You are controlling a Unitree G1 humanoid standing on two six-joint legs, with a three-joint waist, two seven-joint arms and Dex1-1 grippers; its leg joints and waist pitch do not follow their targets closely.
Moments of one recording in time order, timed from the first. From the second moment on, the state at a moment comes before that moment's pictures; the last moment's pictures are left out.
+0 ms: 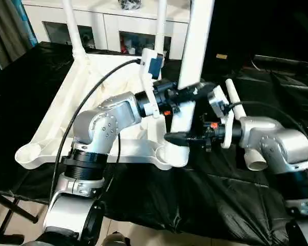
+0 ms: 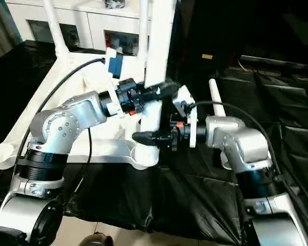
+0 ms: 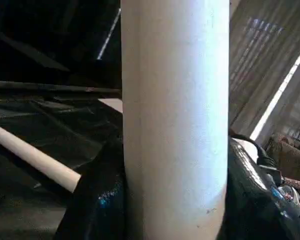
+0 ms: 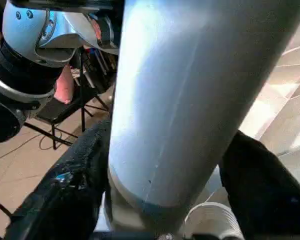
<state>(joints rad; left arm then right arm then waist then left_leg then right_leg) -0.76 0.09 -0.01 0.13 -0.64 0.79 -0.76 -0.59 -0.44 0.13 0.13 0.51 0.72 1.19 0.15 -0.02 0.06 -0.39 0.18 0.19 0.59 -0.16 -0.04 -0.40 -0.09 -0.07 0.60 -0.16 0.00</state>
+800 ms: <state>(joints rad) -0.76 0.08 -0.01 0.12 -0.65 0.81 -0.77 -0.58 -0.44 0.16 0.14 0.52 0.72 1.22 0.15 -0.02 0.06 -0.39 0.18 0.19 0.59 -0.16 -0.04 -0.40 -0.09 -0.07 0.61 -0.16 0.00</state>
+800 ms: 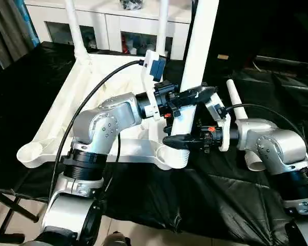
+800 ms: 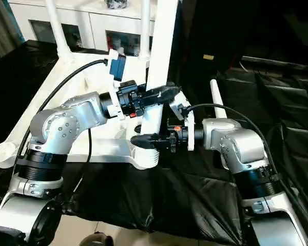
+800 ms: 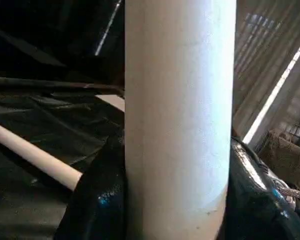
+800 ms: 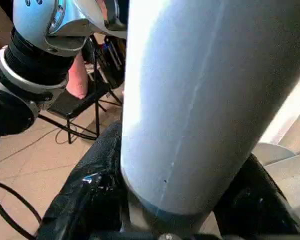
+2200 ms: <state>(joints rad) -0.64 0.58 -0.36 0.64 -0.08 -0.03 -1.32 -0.32 -0.27 -0.01 0.08 0.31 0.43 0.63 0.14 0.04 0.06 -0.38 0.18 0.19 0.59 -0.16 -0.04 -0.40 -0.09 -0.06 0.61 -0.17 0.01</state>
